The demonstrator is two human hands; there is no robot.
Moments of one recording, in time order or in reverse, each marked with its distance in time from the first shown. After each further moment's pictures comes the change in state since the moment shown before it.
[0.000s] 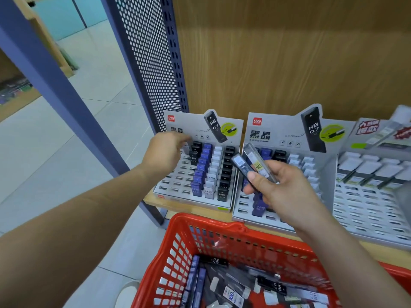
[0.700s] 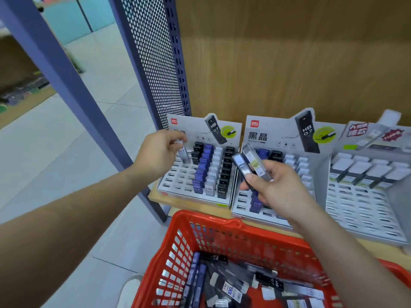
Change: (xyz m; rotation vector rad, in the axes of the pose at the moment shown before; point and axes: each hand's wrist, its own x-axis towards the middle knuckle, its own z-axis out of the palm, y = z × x) left_hand -0.025 0.019 -0.040 -0.164 -0.010 -0.084; right_hand -0.001 -0.007 -0.004 0.025 -0.036 0.057
